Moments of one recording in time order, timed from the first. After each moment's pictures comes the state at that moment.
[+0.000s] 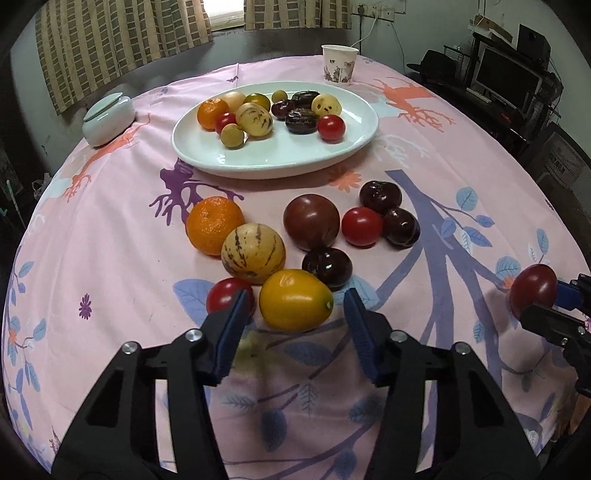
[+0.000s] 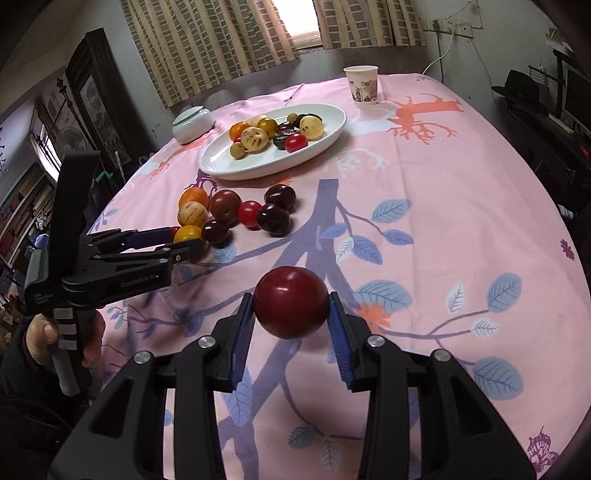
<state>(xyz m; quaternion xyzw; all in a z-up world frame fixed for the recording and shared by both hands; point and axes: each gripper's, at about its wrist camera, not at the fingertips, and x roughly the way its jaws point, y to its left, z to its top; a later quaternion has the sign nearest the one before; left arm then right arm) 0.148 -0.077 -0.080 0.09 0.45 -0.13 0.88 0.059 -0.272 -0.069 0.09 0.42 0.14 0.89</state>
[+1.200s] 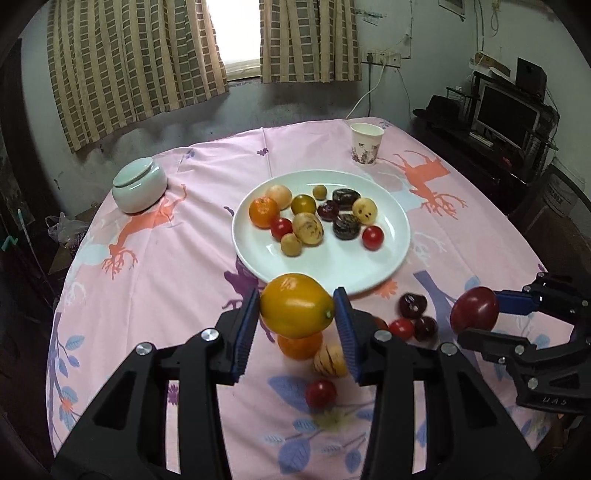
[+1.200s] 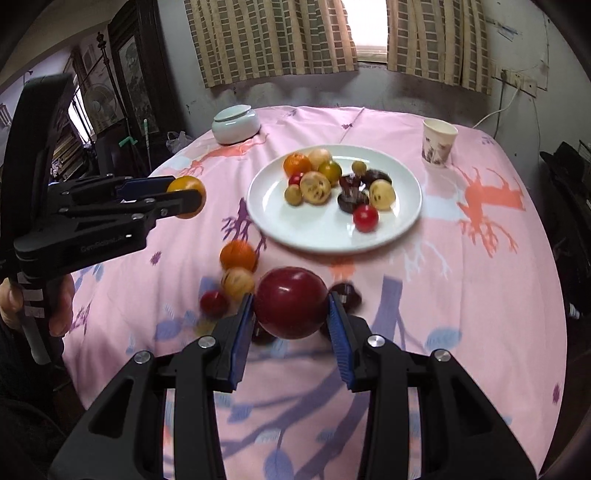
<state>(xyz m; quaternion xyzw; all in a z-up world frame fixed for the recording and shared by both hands) 0.205 -0.030 0.022 0.08 0.38 -0.12 0.91 0.156 -0.197 -0.003 -0.01 0.41 0.19 0.89</state>
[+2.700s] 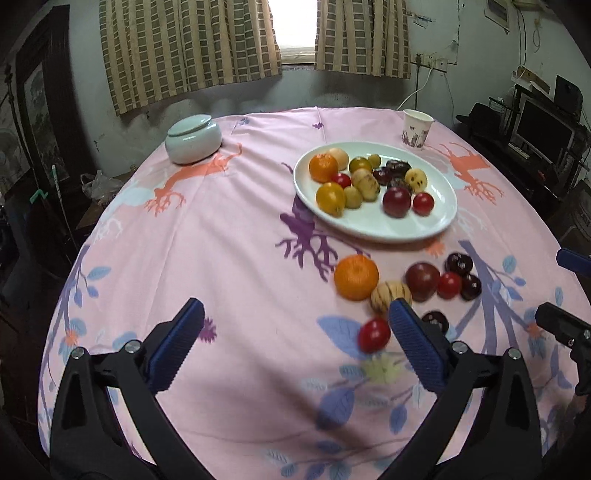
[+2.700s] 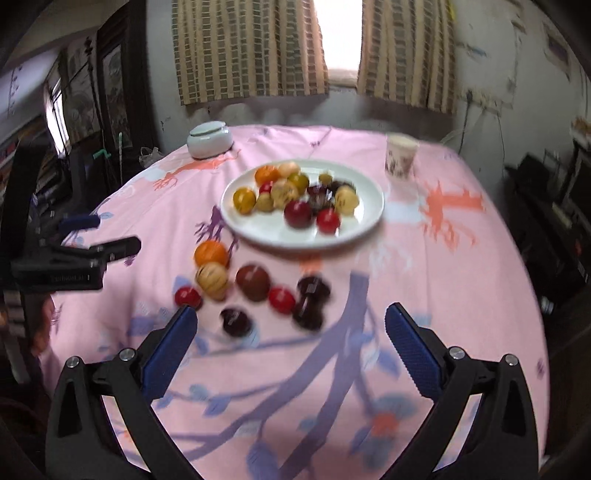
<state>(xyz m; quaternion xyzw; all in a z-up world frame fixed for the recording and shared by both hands) 0.138 0.020 -0.021 0.05 0.39 -0.04 0.92 0.104 -0.207 -0.022 -0.01 0.37 0.13 0.92</state>
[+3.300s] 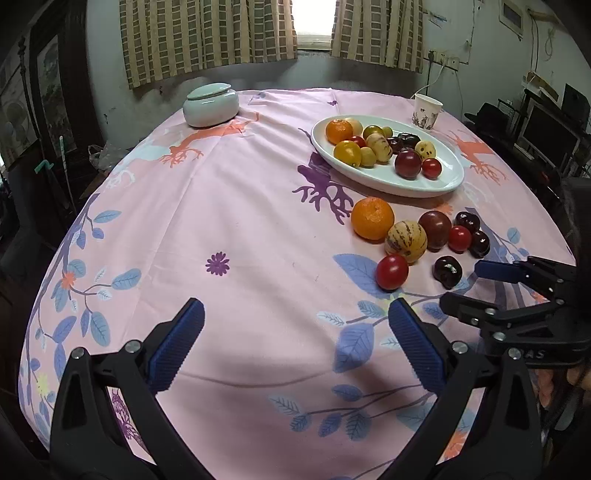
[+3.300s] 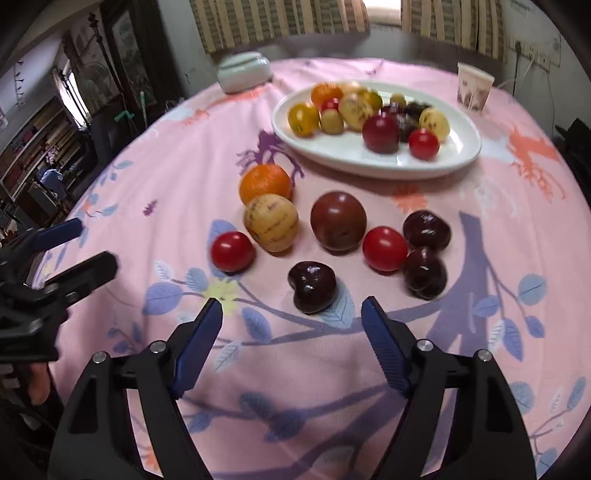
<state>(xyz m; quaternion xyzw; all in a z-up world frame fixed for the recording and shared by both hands) 0.106 0.048 -0.050 0.02 0.41 -0.03 0.91 0.148 -0.142 -0.093 0.00 0.47 0.19 0.86</state>
